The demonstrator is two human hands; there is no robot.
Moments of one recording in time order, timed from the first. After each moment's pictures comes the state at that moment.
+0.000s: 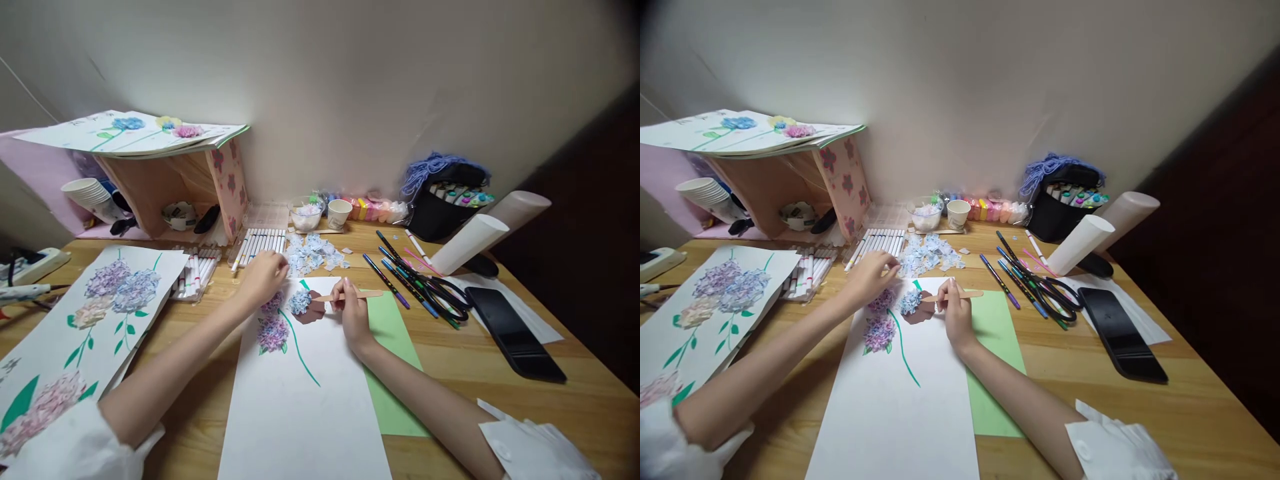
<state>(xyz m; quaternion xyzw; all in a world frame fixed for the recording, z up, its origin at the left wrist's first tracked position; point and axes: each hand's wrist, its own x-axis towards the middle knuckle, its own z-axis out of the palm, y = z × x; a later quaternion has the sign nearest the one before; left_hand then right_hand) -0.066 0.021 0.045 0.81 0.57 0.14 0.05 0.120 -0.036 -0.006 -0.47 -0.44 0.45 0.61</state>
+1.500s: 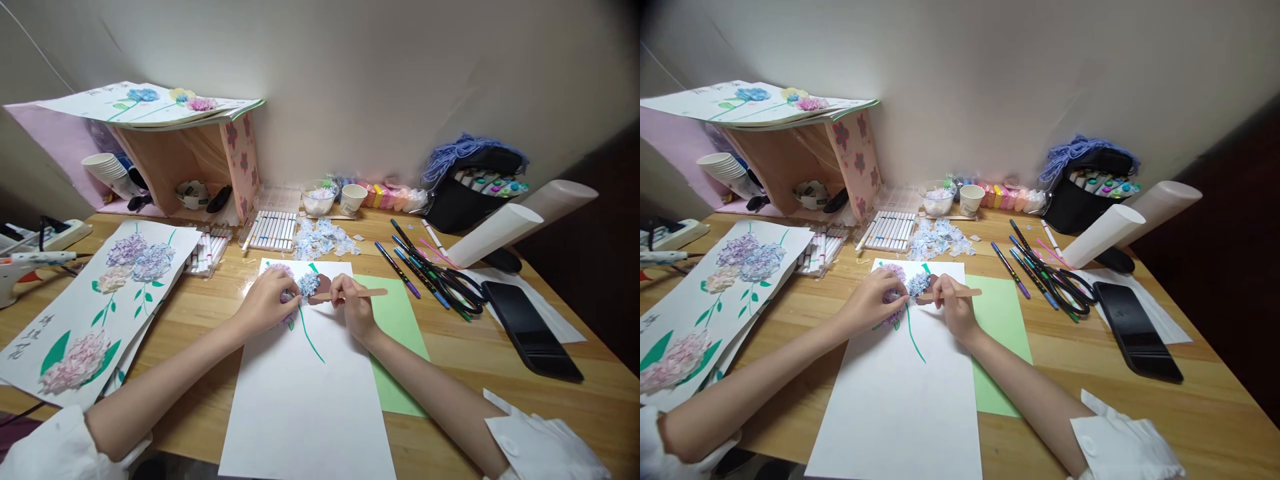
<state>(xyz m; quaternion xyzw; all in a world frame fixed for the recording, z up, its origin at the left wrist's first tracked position) -0.072 -0.049 0.025 0.82 0.51 0.21 0.17 0.121 -0.050 -0.008 -0.39 -0.61 0.43 0.54</state>
